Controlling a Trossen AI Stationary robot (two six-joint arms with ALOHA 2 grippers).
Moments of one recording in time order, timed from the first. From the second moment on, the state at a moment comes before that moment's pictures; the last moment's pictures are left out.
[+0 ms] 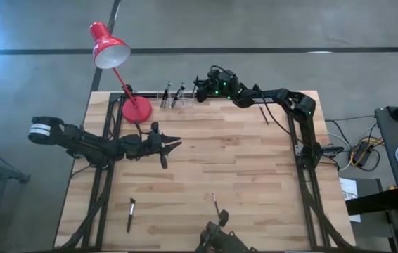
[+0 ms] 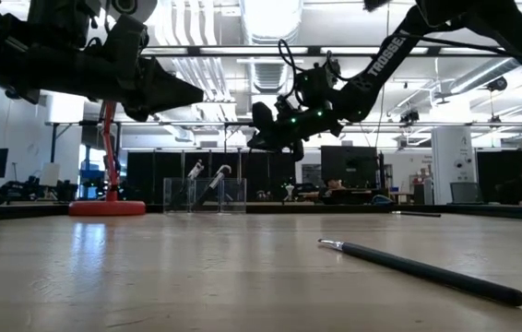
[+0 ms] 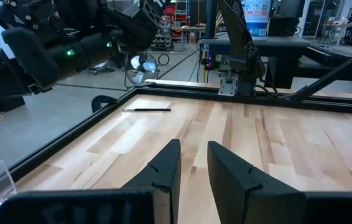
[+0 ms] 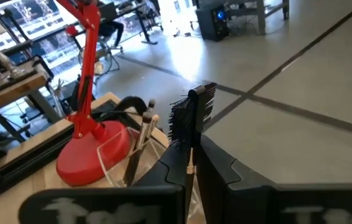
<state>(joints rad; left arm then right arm) -0.02 1.19 0.26 0.92 -0.31 -0.02 -0.62 2.09 1.32 0.59 -0.10 0.34</state>
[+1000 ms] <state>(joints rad) -0.02 1.19 0.26 0.92 -0.31 -0.02 -0.62 2.02 1.32 0.42 -0.11 0.25</state>
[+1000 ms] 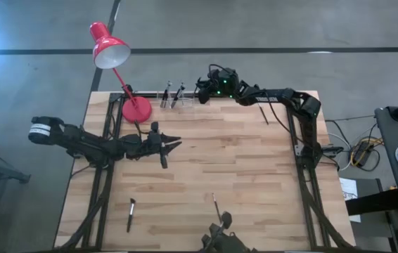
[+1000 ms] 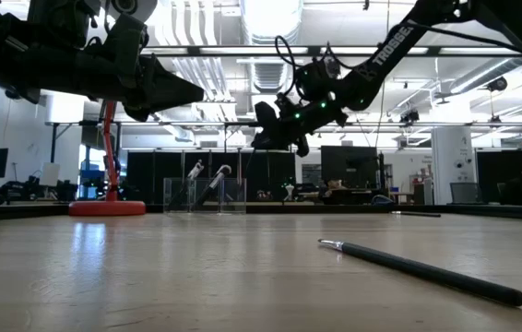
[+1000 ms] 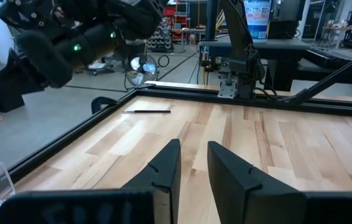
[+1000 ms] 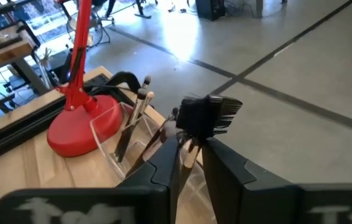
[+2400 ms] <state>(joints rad) -0.02 1.19 0.26 0.92 -0.31 -0.01 -0.61 1.98 1.33 0.21 -0.09 0.29</state>
